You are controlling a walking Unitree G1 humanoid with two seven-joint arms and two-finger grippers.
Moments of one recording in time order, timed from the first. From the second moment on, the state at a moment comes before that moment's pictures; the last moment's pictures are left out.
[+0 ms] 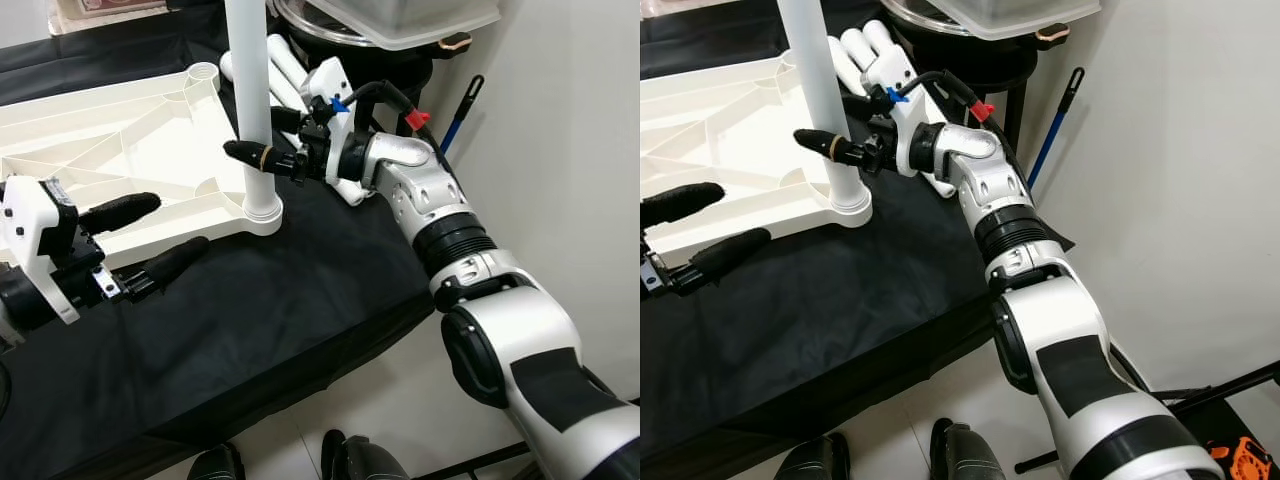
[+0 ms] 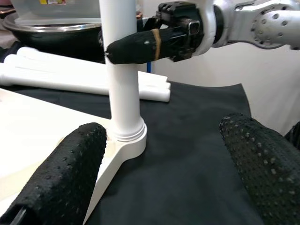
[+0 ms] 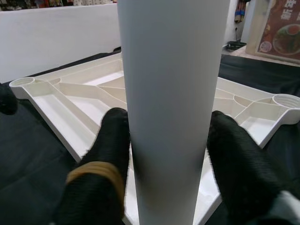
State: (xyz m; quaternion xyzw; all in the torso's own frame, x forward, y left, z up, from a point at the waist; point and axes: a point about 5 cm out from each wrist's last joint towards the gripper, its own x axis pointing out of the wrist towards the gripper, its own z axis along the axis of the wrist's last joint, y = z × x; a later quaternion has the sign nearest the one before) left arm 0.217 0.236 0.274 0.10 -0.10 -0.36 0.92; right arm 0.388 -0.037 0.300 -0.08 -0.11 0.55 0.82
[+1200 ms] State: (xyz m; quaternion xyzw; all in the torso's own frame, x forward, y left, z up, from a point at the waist) left arm 0.210 0.235 0.273 0.06 -0.13 -0.37 0.92; right arm 0.354 0.016 0.274 -0.05 -0.17 0.28 0.94
